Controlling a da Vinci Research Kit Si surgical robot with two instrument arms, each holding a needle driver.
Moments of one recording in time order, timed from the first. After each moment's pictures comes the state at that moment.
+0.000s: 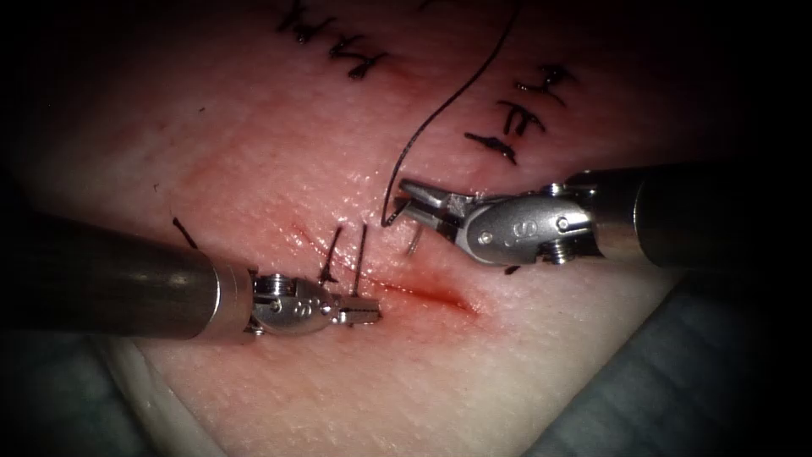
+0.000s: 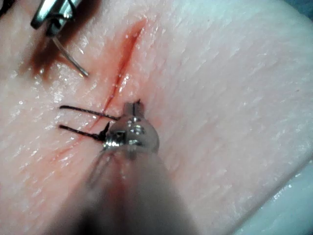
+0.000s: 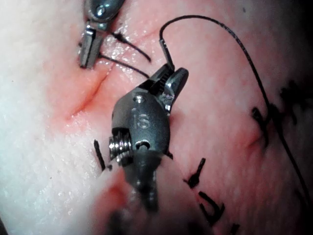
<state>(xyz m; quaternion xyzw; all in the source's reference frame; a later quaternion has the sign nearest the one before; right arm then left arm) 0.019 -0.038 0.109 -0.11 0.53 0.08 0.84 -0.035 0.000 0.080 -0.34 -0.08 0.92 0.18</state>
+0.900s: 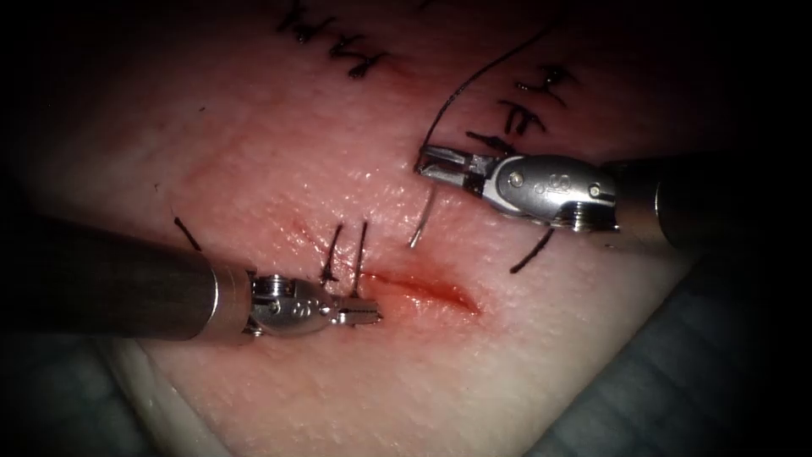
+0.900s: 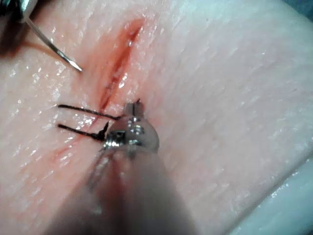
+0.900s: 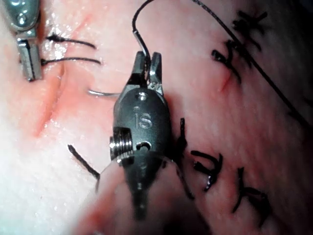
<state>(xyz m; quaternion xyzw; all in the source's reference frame) 0.018 -0.033 0.110 -0.06 0.54 0.18 0.82 -0.035 -0.001 0.080 -0.34 -0.08 0.92 0.18</state>
